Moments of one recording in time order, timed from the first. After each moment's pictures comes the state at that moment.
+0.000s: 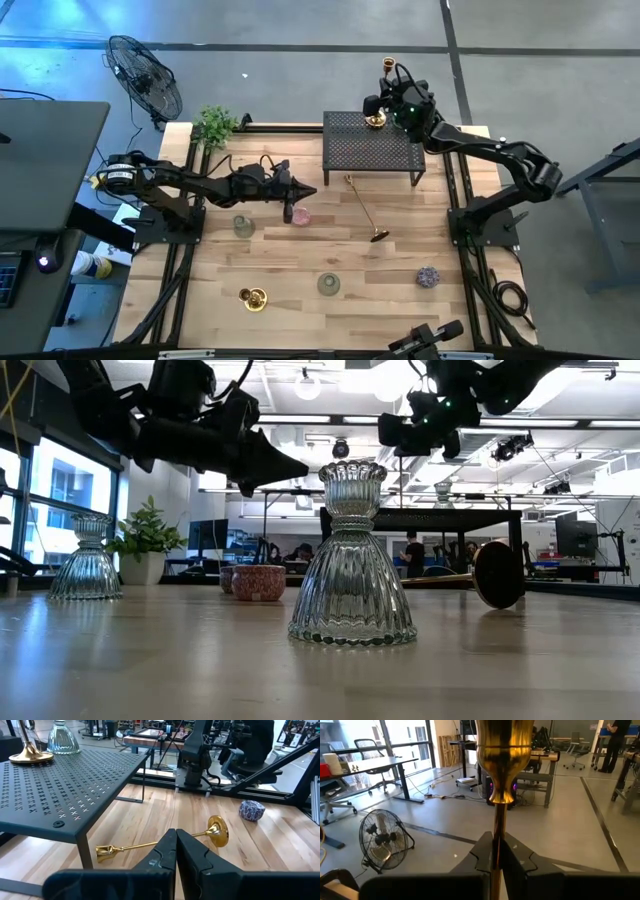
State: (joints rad) left arm 0.18 1.47 0.52 0.86 0.08 -0.08; right arm -0.67 1.43 0.98 0.38 0.50 0.09
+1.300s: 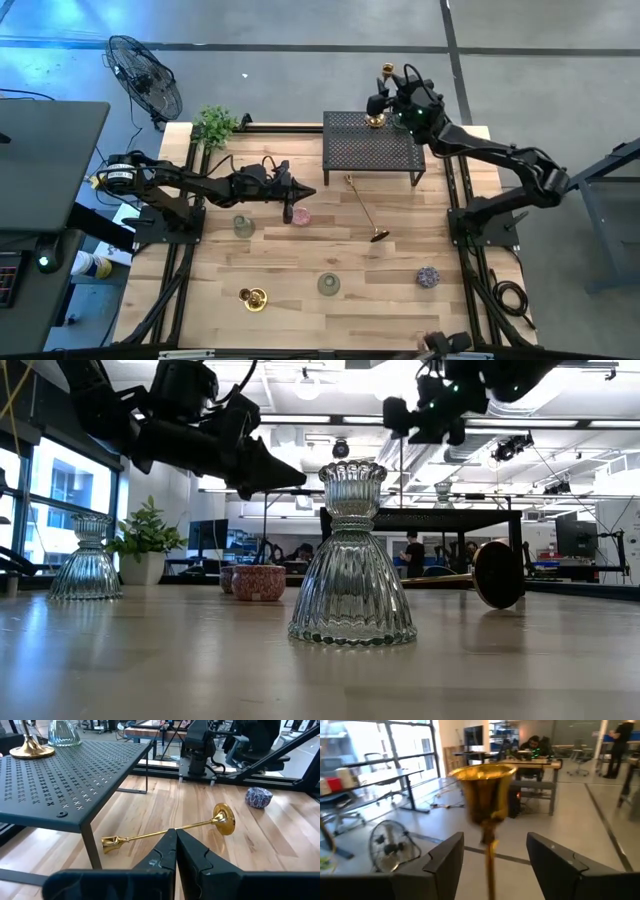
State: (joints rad) left arm 0.18 1.47 0.52 0.81 0.07 -0.03; right arm -0.63 1.34 0.97 0.35 0.52 0.09
